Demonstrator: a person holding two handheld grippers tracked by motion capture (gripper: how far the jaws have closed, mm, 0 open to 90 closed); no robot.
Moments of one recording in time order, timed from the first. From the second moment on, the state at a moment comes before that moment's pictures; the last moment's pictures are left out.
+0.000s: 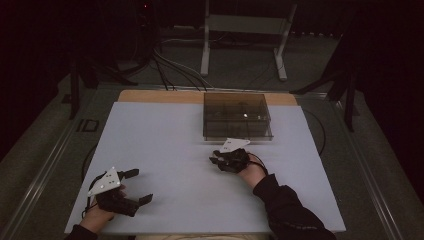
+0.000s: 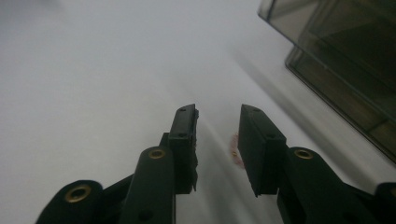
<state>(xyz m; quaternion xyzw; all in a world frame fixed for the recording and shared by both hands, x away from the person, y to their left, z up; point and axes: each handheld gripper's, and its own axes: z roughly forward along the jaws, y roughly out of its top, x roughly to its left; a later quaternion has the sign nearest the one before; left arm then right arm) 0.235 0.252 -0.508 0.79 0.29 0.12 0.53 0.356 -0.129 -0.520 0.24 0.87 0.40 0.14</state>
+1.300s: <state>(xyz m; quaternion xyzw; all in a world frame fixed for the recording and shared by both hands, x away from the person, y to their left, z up) 0.235 0.252 -0.508 0.79 0.29 0.12 0.53 0.364 -0.123 -0.525 0.25 0.88 0.38 0.13</state>
